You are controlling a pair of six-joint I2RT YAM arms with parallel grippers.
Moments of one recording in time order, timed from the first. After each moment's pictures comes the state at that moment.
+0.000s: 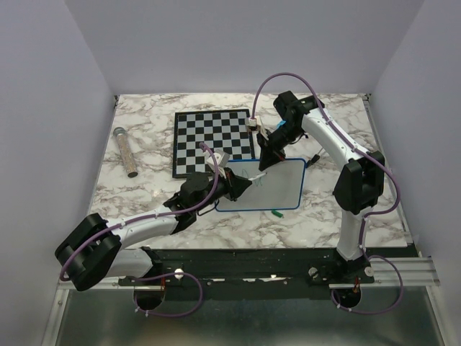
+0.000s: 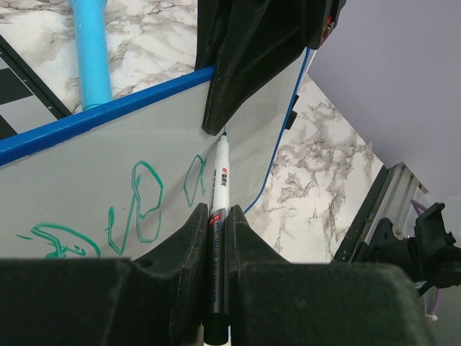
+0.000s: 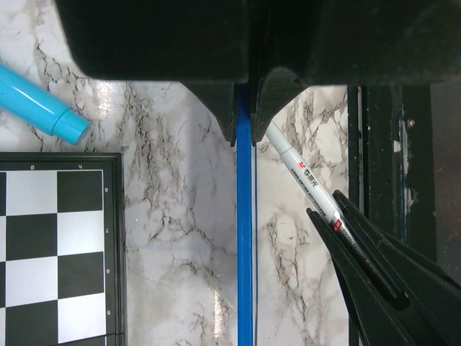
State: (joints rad) left arm -0.81 1.24 0.50 0.65 0.09 -0.53; right arm 0.43 1.99 1.88 -1.34 -0.86 -1.01
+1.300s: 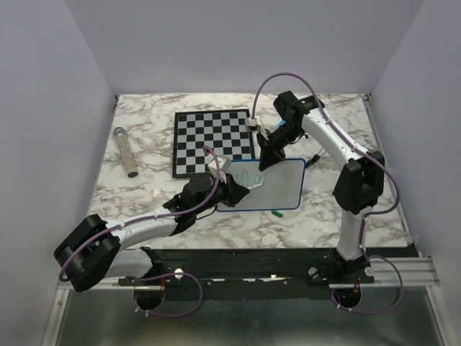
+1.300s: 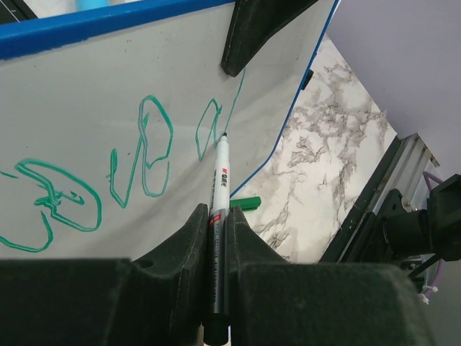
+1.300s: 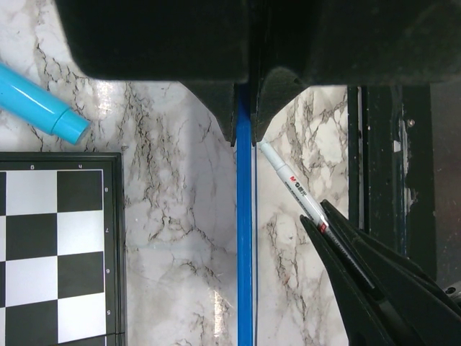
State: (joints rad) left arm -0.82 1.23 0.48 0.54 0.11 -0.55; right arm 0.43 1.99 1.88 -1.34 -0.86 -1.01
